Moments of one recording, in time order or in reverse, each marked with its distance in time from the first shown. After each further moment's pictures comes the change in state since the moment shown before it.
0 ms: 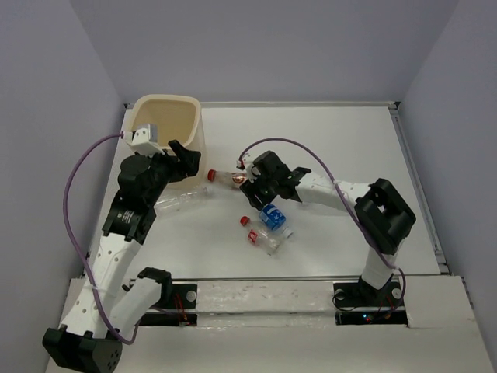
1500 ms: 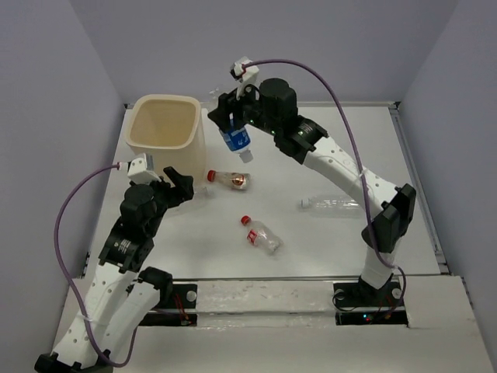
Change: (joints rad) left arm -0.112 -0.256 -0.185 -0.158 -0.167 -0.006; right arm 0.000 -0.013 0.644 0.071 -0.012 0.133
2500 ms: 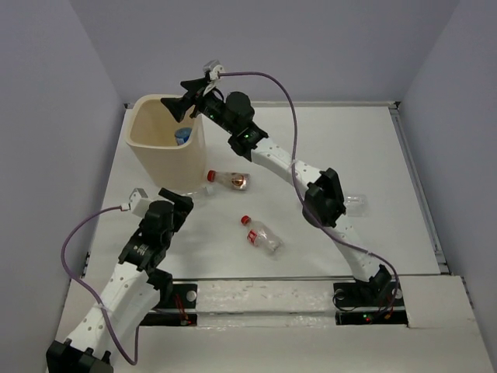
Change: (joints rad) left arm 0.000 -0.031 -0.328 -0.056 -0.215 -0.645; right arm 0.015 0.730 0.629 0.688 -0.087 0.183
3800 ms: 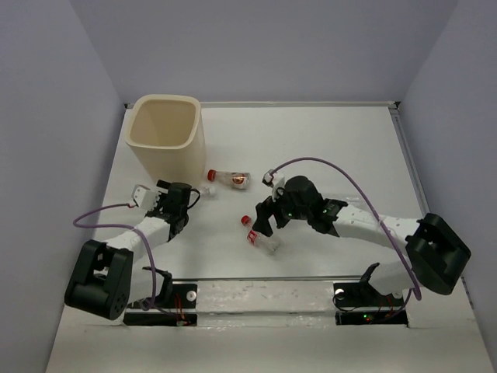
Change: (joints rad) left arm 0.040 0.638 0.021 0.377 -0.352 -0.240; right arm 0.025 -1.181 -1.769 -0.394 -0.092 -0.039
